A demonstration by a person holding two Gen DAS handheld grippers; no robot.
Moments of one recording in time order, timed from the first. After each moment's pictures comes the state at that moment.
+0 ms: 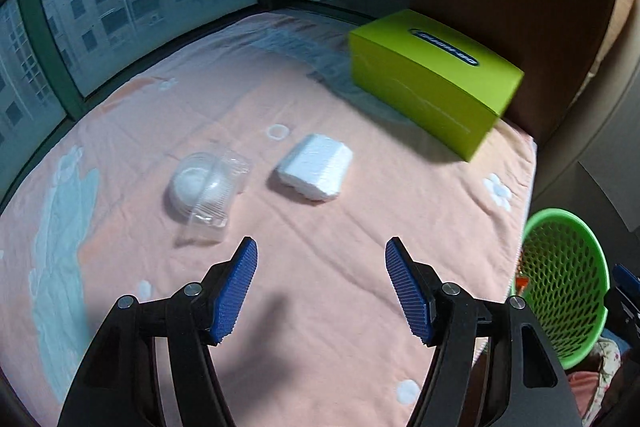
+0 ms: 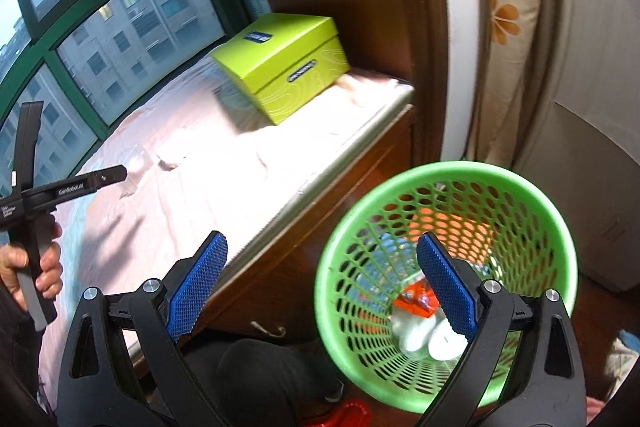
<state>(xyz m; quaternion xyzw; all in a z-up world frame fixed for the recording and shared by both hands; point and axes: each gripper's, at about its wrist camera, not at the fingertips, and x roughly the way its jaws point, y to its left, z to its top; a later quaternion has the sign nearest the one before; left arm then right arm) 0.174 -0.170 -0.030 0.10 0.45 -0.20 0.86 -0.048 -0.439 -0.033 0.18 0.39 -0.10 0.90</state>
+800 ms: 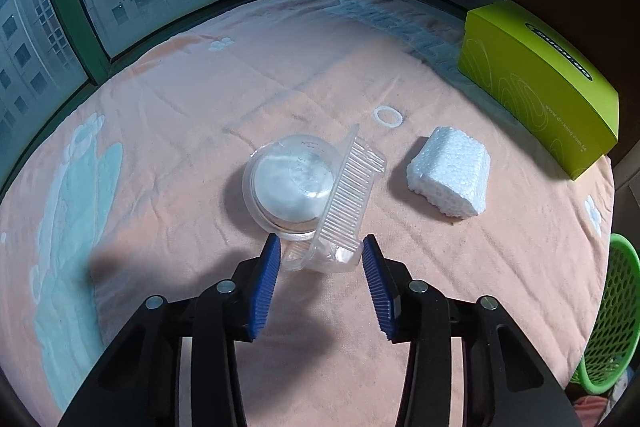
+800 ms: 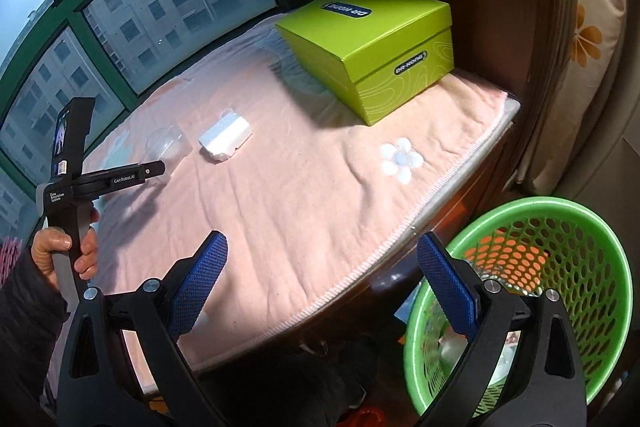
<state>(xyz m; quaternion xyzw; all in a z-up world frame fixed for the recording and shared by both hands) 0.252 -0.123 -0.085 0.09 0.48 -0.15 0.86 0.038 -0.383 -0.043 0.16 0.42 -0.02 0.89</state>
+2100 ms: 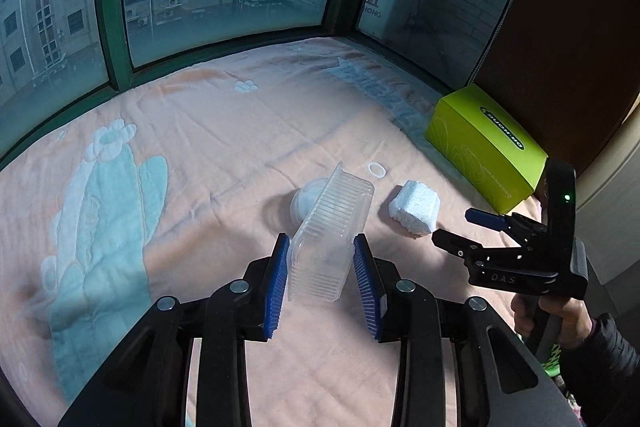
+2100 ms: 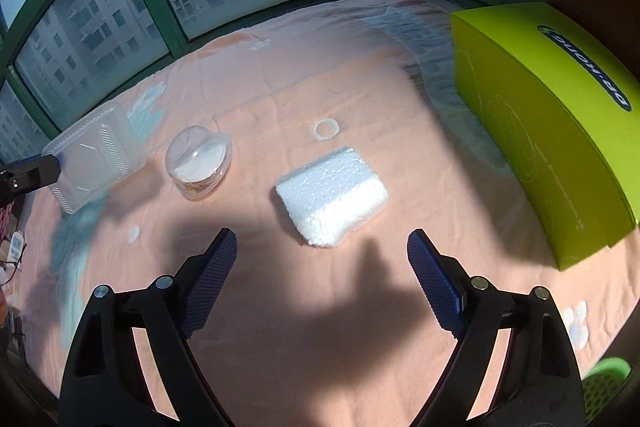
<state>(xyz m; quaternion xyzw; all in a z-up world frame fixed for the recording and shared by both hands) 0.218 -0.028 -0.002 0.00 0.44 -0.21 0.87 0.206 -0.288 -0.074 0.05 0.45 0.11 0.88</state>
